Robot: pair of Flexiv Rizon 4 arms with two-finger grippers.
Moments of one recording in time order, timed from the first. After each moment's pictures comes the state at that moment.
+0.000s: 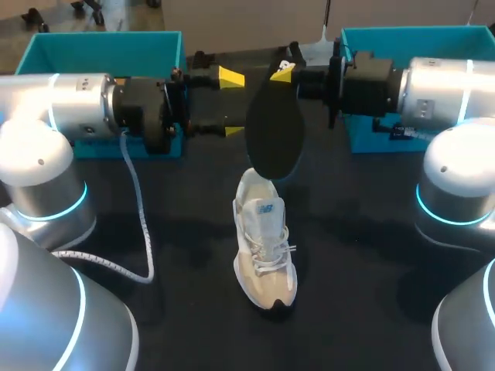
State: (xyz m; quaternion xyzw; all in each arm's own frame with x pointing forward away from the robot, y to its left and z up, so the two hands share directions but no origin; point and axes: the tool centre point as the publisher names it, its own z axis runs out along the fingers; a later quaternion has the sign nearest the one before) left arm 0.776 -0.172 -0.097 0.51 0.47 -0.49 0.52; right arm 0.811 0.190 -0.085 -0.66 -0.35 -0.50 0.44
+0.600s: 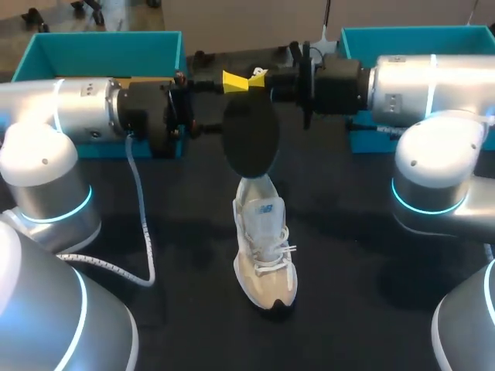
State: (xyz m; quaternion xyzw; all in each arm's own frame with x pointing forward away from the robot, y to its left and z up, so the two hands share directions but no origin) left arm 0.773 -0.178 -0.095 0.51 0.46 -0.49 0.53; right arm 0.818 0.231 -0.101 -0.66 -0.37 -0.46 0.46
